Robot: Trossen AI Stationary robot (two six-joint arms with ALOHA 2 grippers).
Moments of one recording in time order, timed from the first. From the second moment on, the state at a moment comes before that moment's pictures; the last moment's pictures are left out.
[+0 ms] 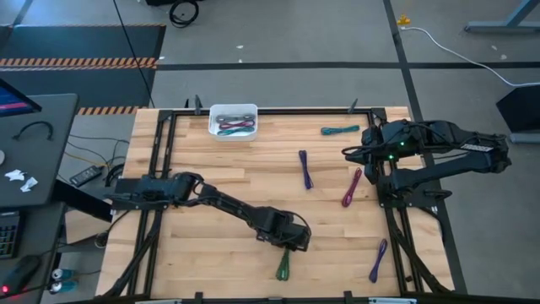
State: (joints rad) left arm -0.32 2.38 1.87 -0.68 0.00 -1.59; right arm -0.01 0.76 1.06 -0.98 0.09 0.34
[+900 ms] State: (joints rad) left arm 0.29 2.09 2.28 -1.54 -0.25 0.24; right arm -0.01 0.75 1.06 -0.95 0.12 0.40
